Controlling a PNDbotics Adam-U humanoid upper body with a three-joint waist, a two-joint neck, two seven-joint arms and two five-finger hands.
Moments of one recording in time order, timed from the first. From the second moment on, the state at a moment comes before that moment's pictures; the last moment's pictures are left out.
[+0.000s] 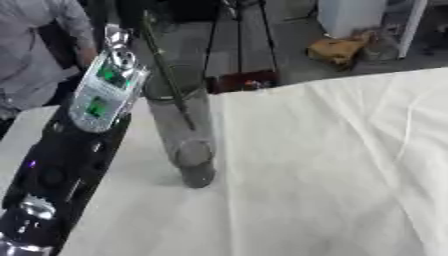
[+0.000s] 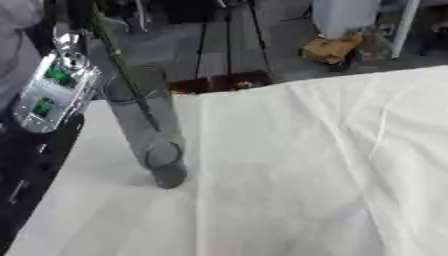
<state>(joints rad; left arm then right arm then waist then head) -1.13 0.30 -0.13 -1.30 -0.08 0.34 0.55 -0.32 -0.71 -0.20 -1.98 0.16 -0.42 -0.51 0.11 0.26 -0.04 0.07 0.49</state>
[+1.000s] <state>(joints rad) -1.10 0.33 -0.15 -1.30 -0.19 0.39 0.41 -0.32 -0.71 -0.20 -1.98 0.16 -0.41 -0.51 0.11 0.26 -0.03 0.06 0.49</state>
